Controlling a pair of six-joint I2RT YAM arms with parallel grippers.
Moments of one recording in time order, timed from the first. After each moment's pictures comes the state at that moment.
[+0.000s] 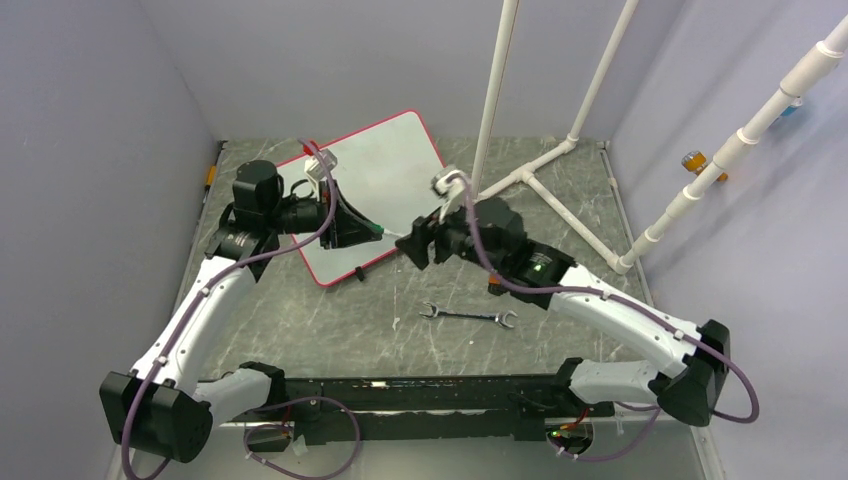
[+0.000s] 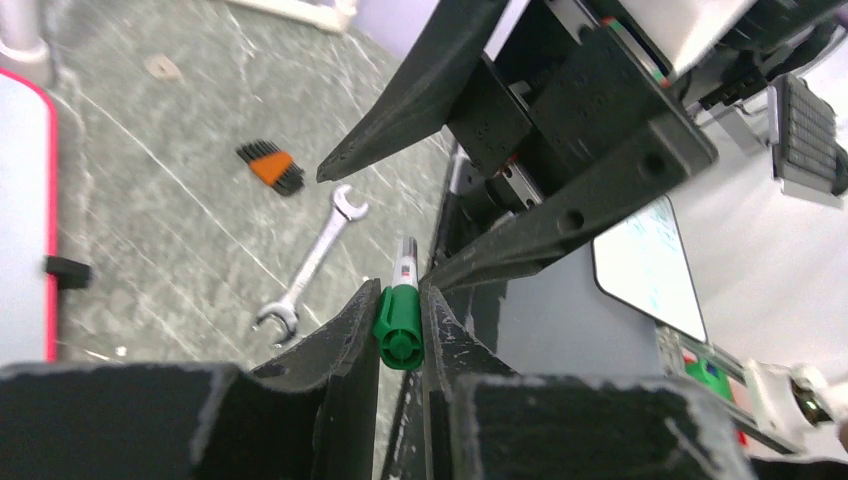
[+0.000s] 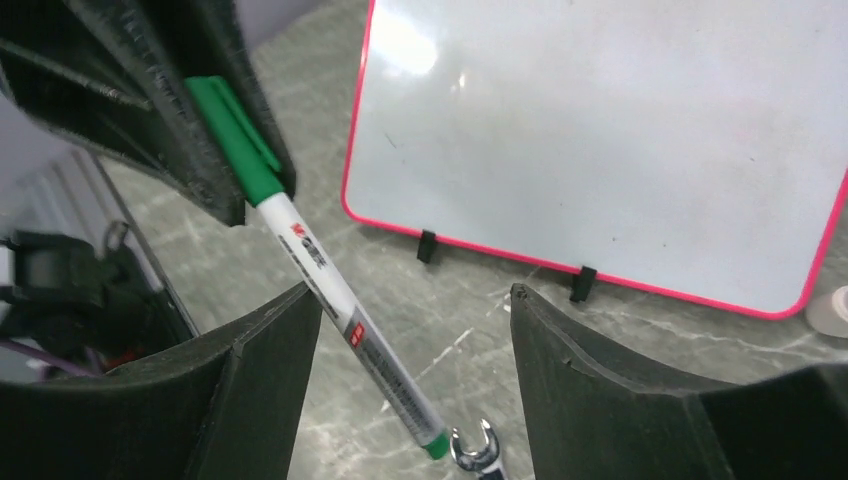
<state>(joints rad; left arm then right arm) -0.26 1.11 1.04 -0.18 1.15 -0.31 0.96 1.20 1.09 -0.15 0.05 0.16</state>
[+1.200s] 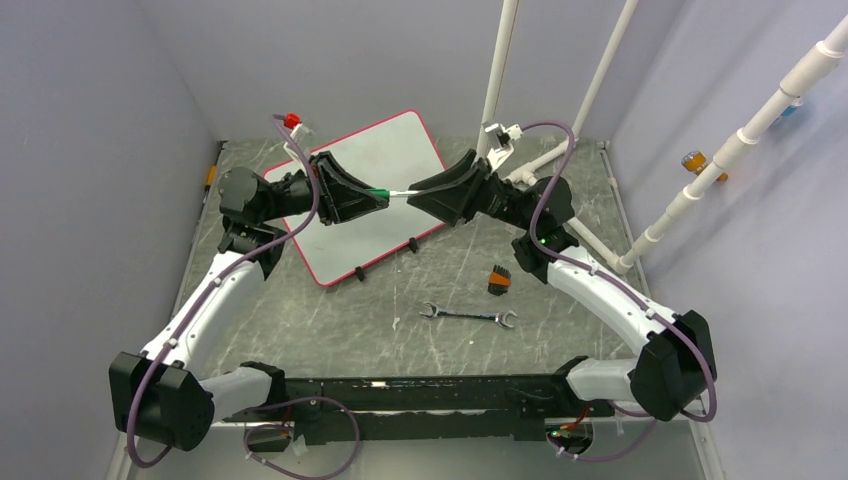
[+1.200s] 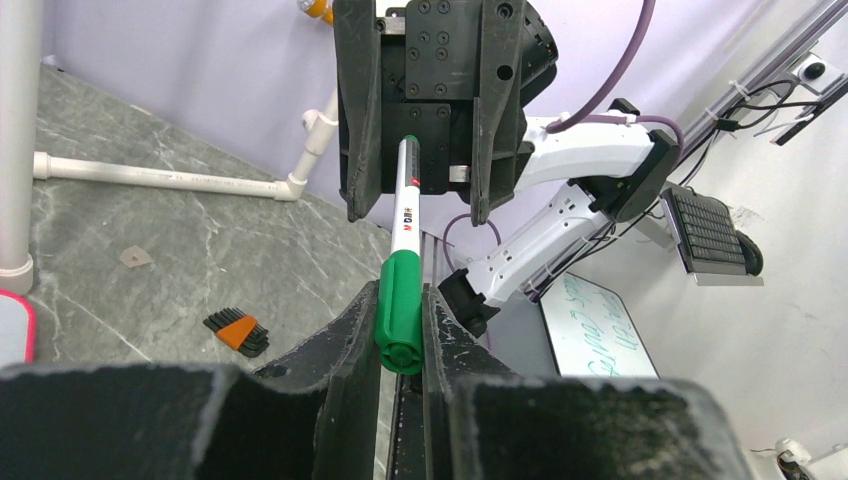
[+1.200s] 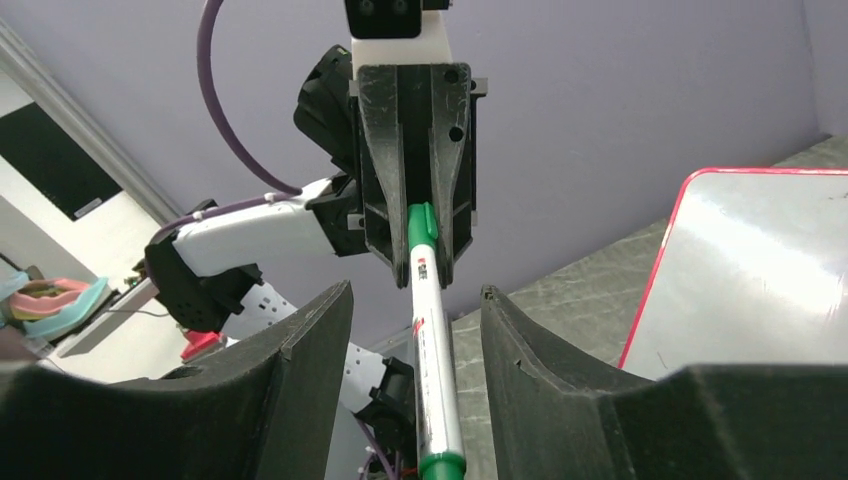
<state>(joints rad) -0.27 1.15 0.98 0.63 1.11 -0.92 0.56 1.26 0.97 0.77 -0.75 0.89</state>
